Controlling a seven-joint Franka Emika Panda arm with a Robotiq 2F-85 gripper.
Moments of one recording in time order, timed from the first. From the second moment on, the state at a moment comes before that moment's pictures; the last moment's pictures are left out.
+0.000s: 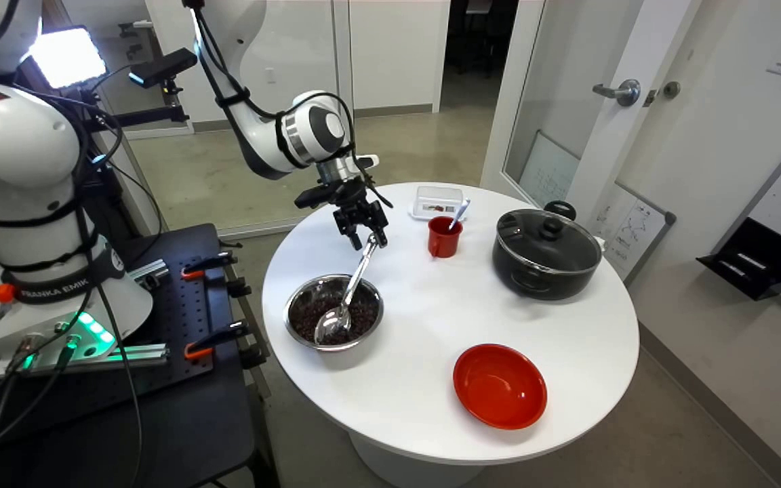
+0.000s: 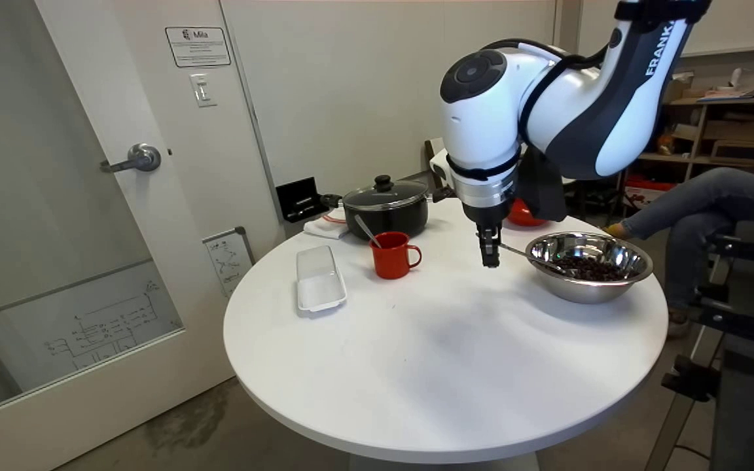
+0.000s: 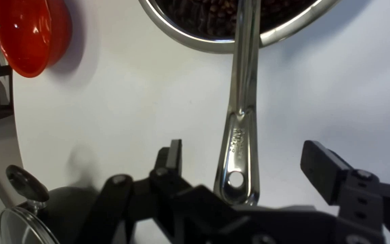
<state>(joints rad) 0.79 0.59 -0.61 -2.34 -0.79 2.81 0.54</state>
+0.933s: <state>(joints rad) 0.72 0.61 -0.52 -2.28 -1.05 2.69 0.79</state>
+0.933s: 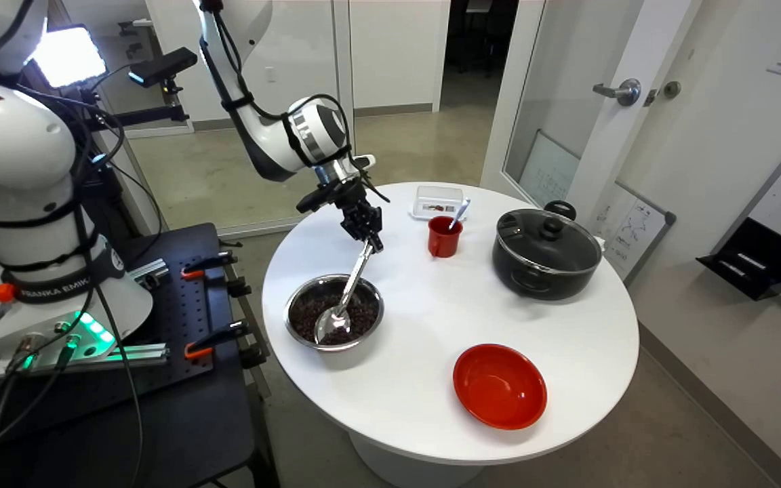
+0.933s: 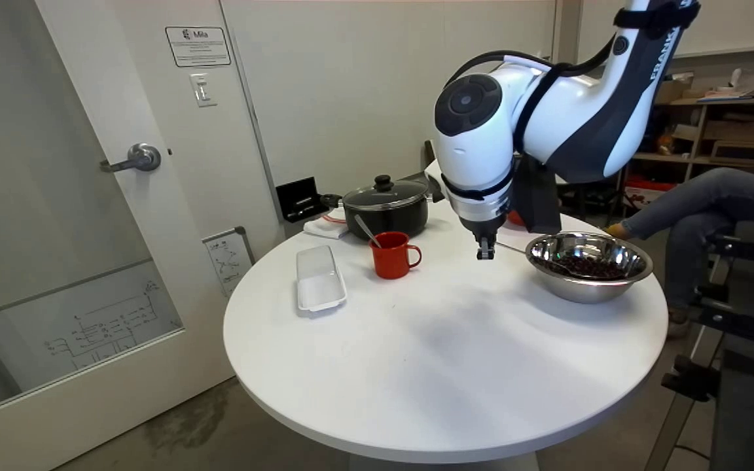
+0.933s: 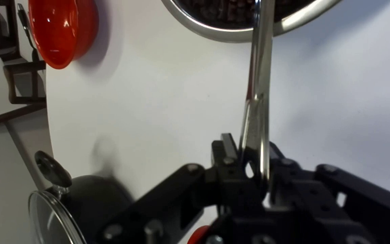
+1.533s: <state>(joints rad) 0.40 0.56 -0.20 -2.24 -1.23 2.54 0.89</state>
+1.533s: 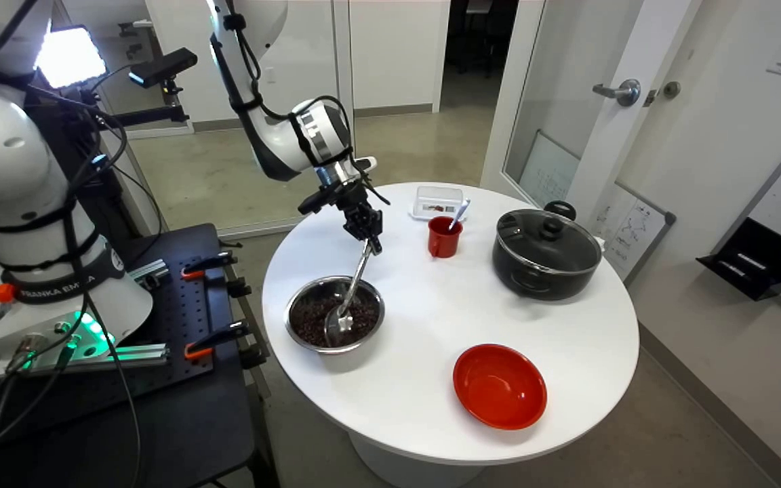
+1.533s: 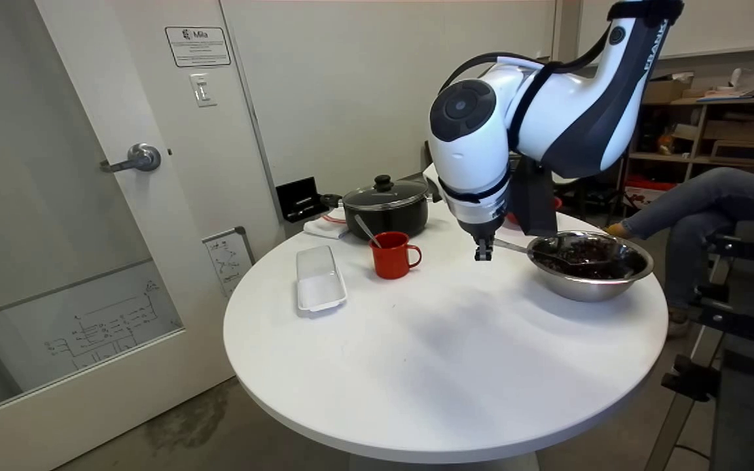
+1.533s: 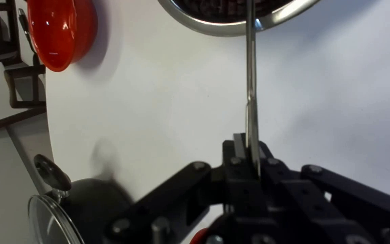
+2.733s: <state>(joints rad) -0.06 0.29 -0.10 -2.44 -1.25 3.18 0.71</state>
